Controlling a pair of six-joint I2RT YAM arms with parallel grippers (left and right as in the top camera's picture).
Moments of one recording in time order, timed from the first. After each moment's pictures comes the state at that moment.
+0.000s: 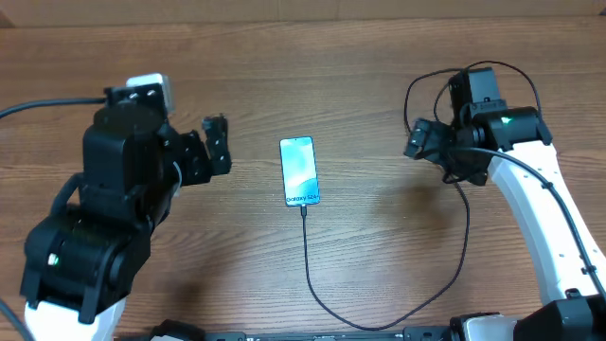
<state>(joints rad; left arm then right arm) -0.29 1.10 1.54 -1.09 -0.18 -0.39 0.12 1.52 1.34 -1.11 0.02 0.55</state>
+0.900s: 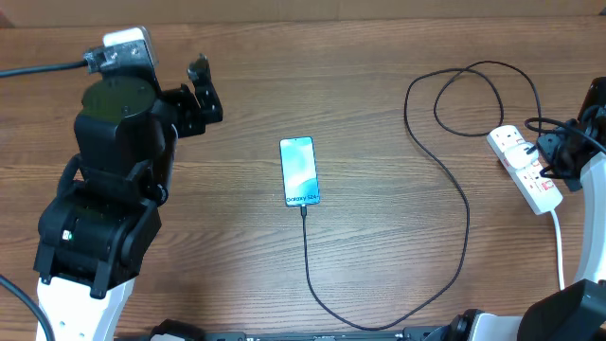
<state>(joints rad) -0.29 1.15 1.54 -0.74 -0.35 -0.29 -0.41 1.52 1.34 -0.98 0.21 0.67</state>
